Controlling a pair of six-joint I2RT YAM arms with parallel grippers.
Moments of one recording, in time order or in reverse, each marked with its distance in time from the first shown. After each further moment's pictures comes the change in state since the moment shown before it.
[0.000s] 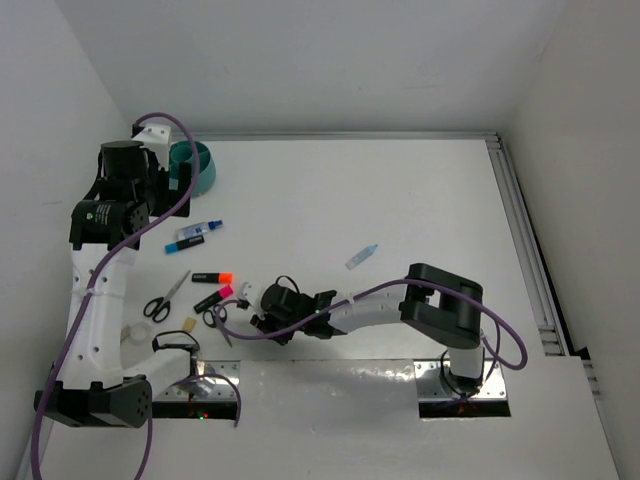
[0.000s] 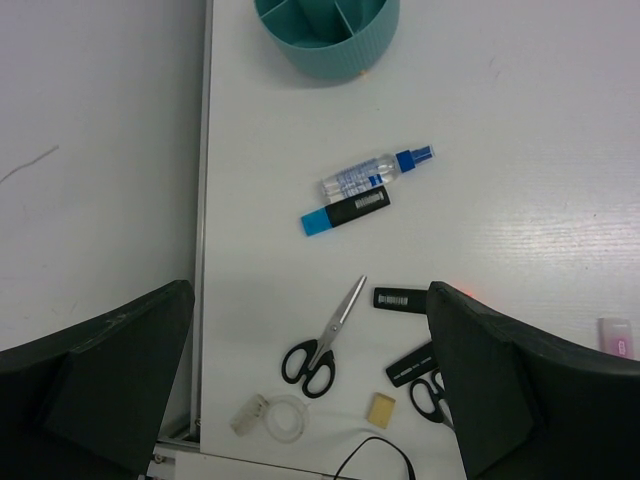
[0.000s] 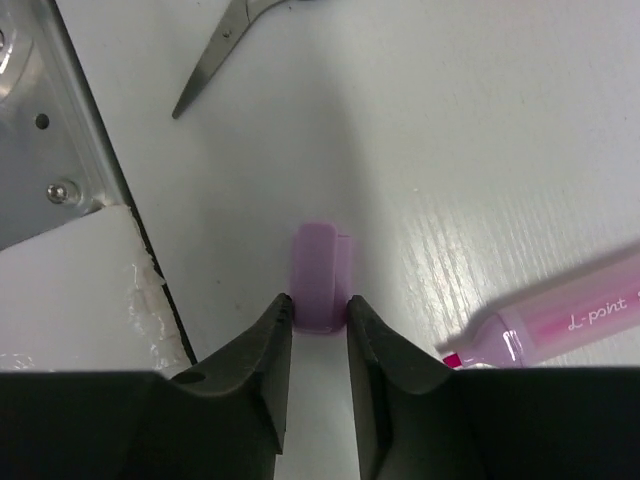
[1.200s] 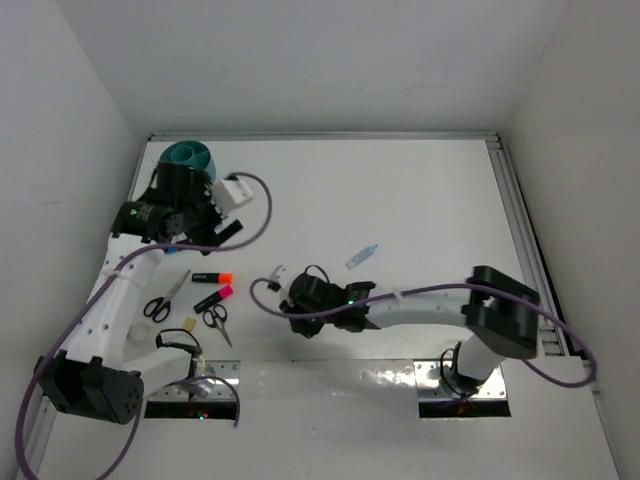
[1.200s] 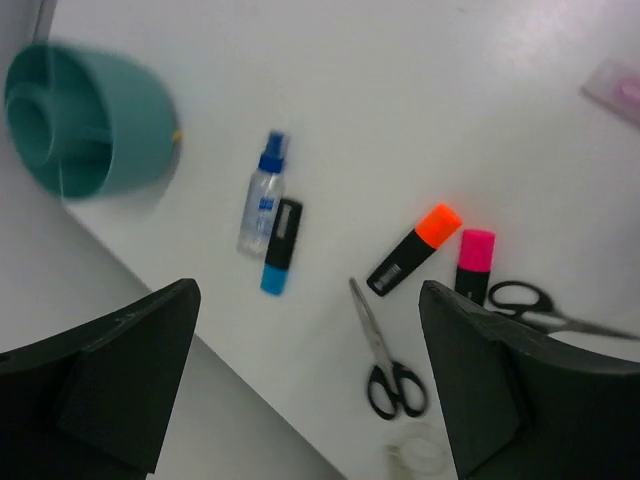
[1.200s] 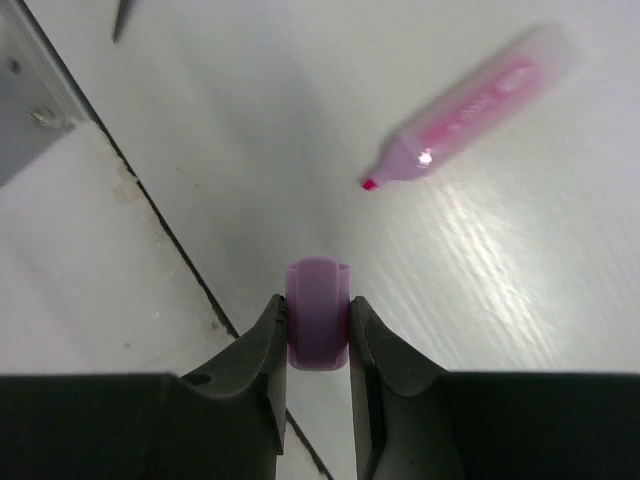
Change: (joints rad) left arm -0.134 0.019 -0.185 0.005 0.327 0.548; right arm -0.029 -0.224 -0.103 -0.227 0.065 0.146
